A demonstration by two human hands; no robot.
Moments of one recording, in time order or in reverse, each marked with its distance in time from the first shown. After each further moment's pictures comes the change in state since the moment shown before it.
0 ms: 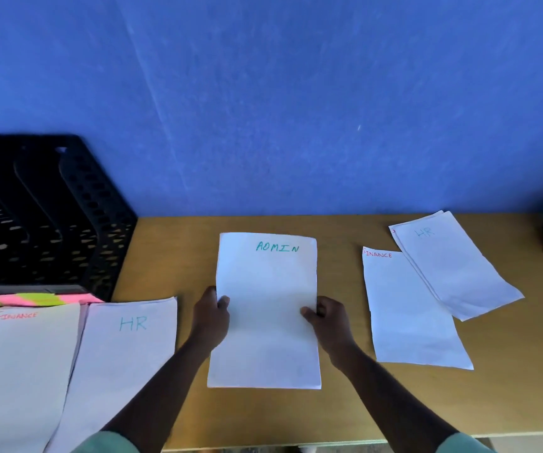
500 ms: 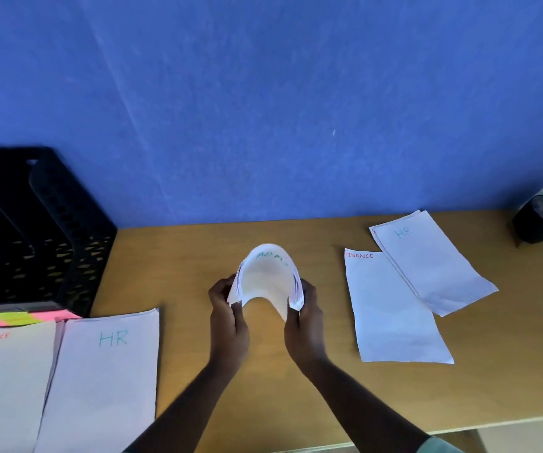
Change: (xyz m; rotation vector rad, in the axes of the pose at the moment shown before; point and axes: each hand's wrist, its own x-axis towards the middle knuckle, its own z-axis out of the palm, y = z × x) left_hand -0.046 0.034 0.040 -0.303 0.125 0.487; right_hand -0.034 -0.030 0.020 -0.090 0.193 -0.479
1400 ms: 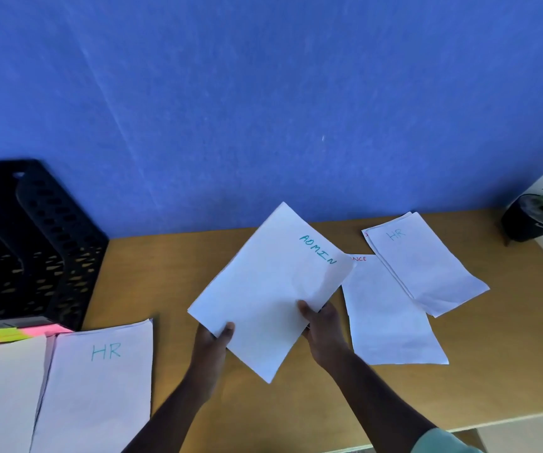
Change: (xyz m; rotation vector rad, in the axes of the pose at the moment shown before) left_hand -0.009 -0.037 -0.023 -0.521 -0.222 -0.454; right_hand 0.028 0.036 -0.029 0.686 -0.062 0.604
